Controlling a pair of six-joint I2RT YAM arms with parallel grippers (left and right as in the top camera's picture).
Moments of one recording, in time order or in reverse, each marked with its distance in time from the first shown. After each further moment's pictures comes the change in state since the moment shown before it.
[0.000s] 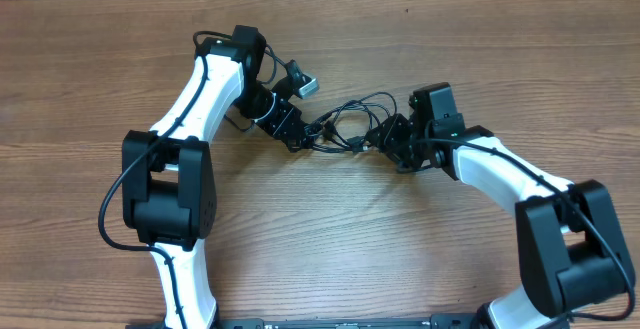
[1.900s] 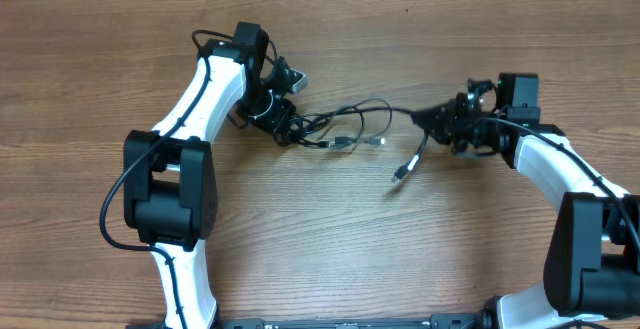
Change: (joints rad) left arm -0.002 0.000 -0.012 0.101 -0.277 -0.216; right arm -0.351 -0.048 0.002 -0.021 -0.414 -0.040
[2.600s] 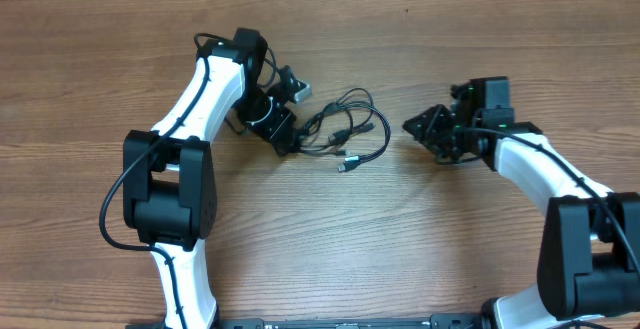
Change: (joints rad) left arm 0.001 0.000 -0.003 -0.129 0.115 0.178; right arm 0.130 -0.002 0.000 -0.051 0.301 -0.199
